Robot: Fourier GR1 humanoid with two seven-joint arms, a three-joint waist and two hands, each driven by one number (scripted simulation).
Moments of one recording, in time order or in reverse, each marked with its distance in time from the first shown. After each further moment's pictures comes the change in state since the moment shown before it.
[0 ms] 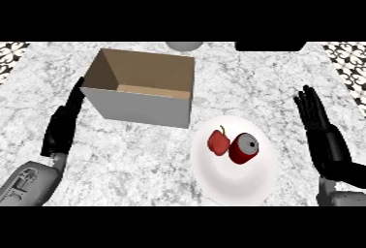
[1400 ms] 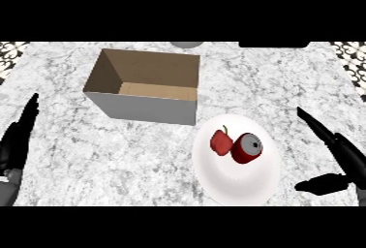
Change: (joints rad) left arm 0.140 0.112 0.163 0.074 -0.067 -0.050 0.002; right arm 0.028 -0.305 0.079 0.147 0.382 0.152 -0.146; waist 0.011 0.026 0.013
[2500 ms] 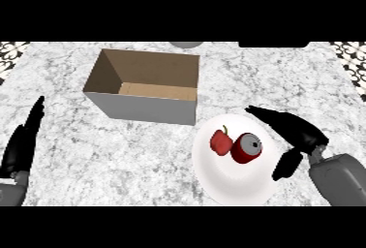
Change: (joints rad) left arm 0.026 -0.088 0.072 -0.032 -0.118 -0.046 0.023; right arm -0.288 0.106 0.182 -0.008 0.274 0.374 0.518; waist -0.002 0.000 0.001
